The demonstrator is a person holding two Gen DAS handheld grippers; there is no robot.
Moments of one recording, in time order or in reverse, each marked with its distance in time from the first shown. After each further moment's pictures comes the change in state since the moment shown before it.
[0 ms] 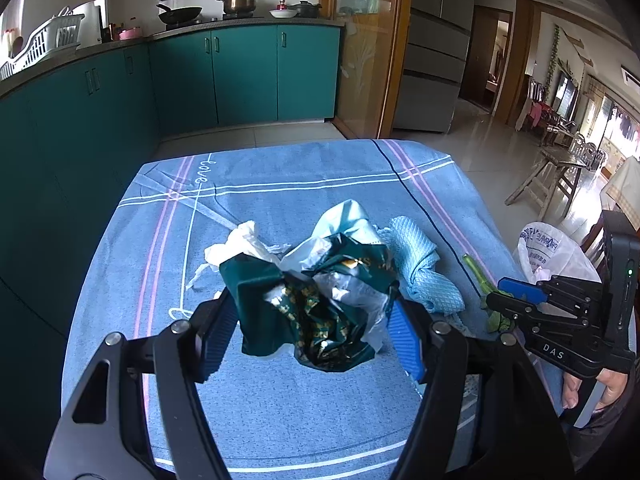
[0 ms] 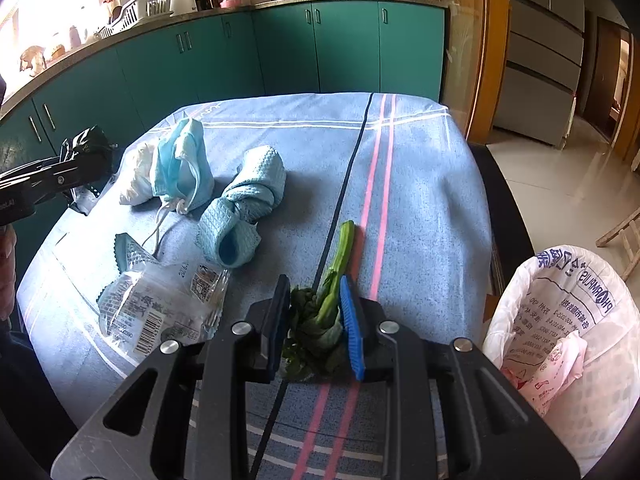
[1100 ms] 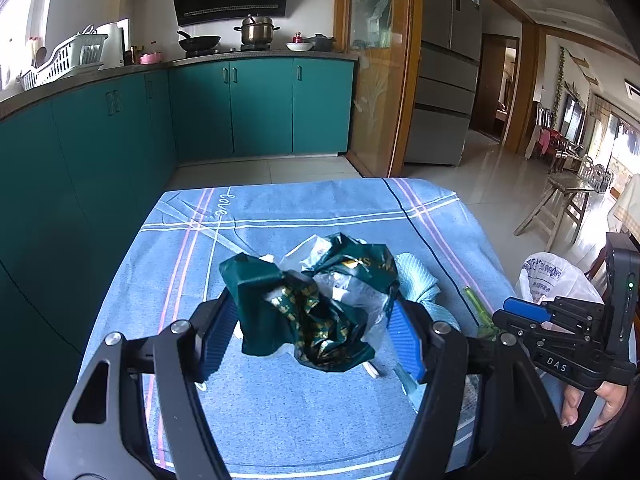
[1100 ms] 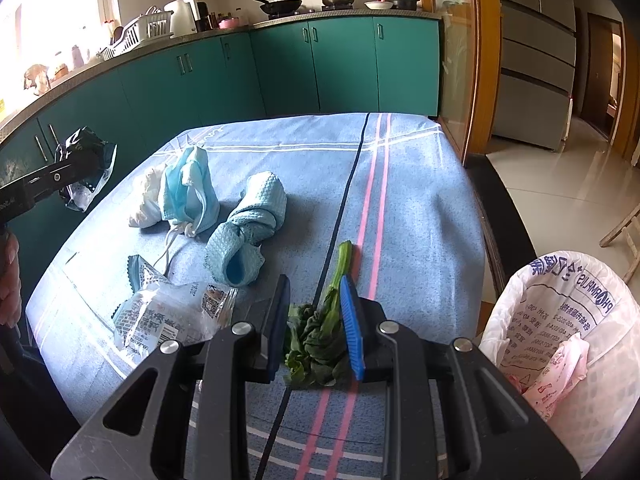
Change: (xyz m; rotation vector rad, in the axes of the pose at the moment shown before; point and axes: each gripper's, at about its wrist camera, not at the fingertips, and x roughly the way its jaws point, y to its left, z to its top) left arm -0.025 0.004 0.004 -0.030 -0.130 0.046; right arm -0.015 -0.003 0.005 0.030 -0.076 0.018
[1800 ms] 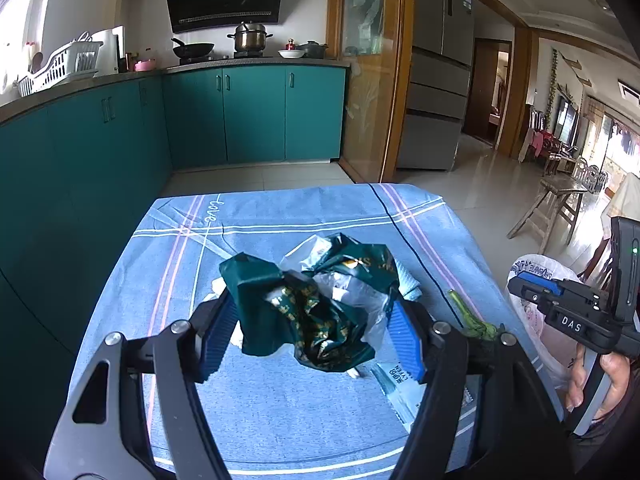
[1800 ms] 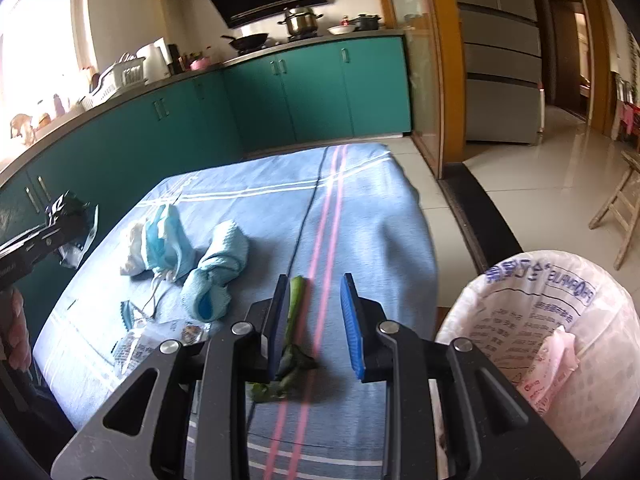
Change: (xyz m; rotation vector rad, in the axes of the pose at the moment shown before) left arm -0.010 -0.012 -0.003 0.015 -0.029 -0.024; right arm -0.028 -0.040 0.005 0.129 -0.110 -0.041
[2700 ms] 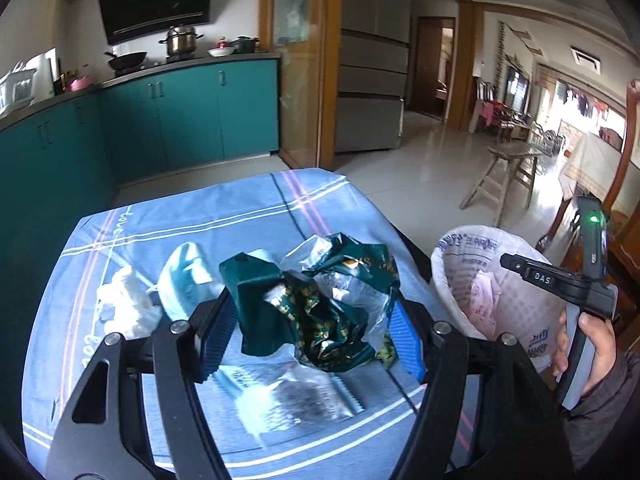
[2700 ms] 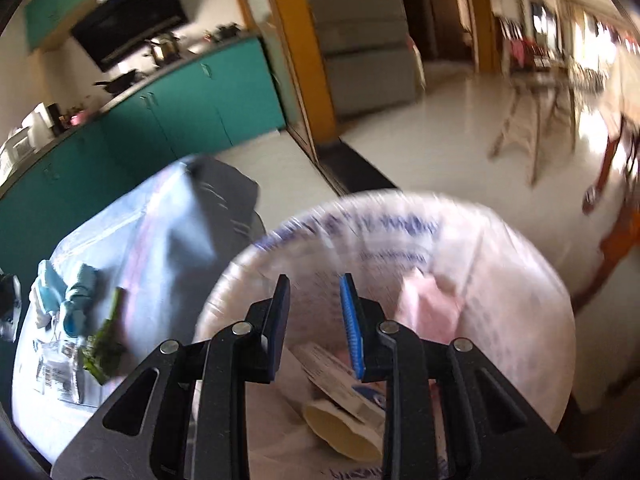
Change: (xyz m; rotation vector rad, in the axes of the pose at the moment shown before) left arm 0.011 -0.101 -0.004 0.140 0.037 -0.168; right arm -0.040 -0.142 -0.039 0.327 0.019 -0.330
